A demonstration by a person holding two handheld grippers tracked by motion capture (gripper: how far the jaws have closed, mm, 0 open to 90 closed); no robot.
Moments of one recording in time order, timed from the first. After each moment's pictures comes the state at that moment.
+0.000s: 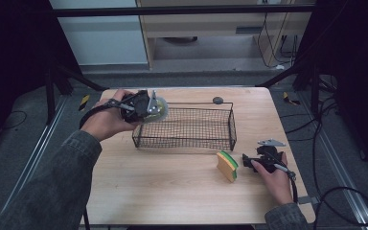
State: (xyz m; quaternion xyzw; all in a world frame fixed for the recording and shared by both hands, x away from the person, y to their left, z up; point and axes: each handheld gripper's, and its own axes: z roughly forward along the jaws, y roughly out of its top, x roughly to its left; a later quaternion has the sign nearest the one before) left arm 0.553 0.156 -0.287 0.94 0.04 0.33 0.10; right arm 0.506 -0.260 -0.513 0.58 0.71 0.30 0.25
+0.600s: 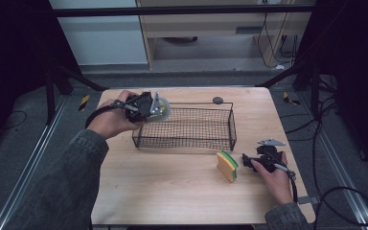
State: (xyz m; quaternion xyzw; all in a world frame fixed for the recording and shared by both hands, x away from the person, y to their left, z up) left arm 0.570 0.153 -0.307 0.94 0.03 0.33 0.10; right arm 0.507 -0.260 -0.513 0.58 0.71 0.30 0.25
